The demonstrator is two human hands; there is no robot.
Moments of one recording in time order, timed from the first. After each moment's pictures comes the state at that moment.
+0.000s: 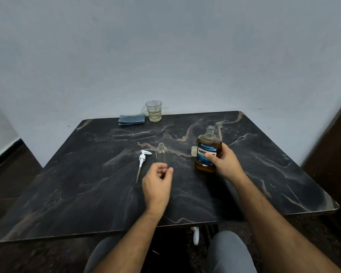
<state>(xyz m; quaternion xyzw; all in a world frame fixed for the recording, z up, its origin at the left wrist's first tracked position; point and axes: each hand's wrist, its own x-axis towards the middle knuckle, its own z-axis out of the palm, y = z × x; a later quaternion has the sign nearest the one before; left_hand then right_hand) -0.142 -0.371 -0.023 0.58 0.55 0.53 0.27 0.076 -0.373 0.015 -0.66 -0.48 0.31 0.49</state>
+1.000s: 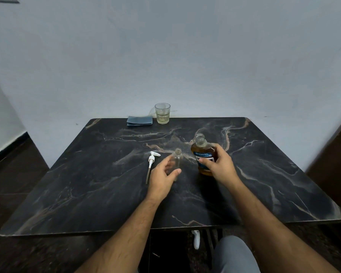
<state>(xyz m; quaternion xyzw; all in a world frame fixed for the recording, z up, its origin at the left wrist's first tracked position) -0.168 -0.322 -0.039 0.64 0.45 0.46 0.41 0.028 -0.369 0.023 -0.64 -0.53 0.25 0.50</state>
